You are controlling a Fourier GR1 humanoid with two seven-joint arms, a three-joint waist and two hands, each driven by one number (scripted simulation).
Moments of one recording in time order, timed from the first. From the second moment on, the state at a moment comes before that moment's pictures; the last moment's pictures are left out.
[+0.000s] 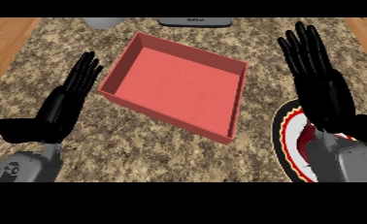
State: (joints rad) left arm -0.16 0.43 -0.21 -1.58 0.36 0.08 -0.11; right arm -0.26 -0.19 0.03 -1.70 -0.31 0.10 -0.14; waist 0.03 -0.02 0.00
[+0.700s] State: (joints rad) left arm -0.03 0.49 -0.19 -1.48 0.16 0.27 0.00; right arm -0.09 -0.37 -0.36 -1.51 -0.16 -0.14 -0.17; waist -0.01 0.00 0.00
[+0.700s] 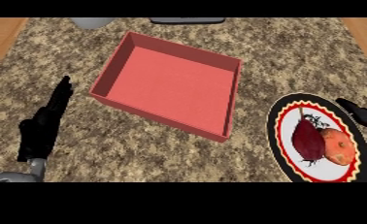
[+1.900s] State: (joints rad) left arm -0.02 0.44 -0.20 -1.52 0.08 0.29 0.07; right arm 0.20 -0.85 -0.16 -1.75 0.12 0.38 0.30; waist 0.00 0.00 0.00
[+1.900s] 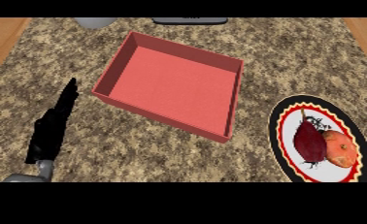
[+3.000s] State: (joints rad) left arm 0.00 0.34 -0.08 -1.55 -0.04 0.17 0.10; right arm 0.17 -0.58 -0.15 -1.77 0.42 0.48 0.45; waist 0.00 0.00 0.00
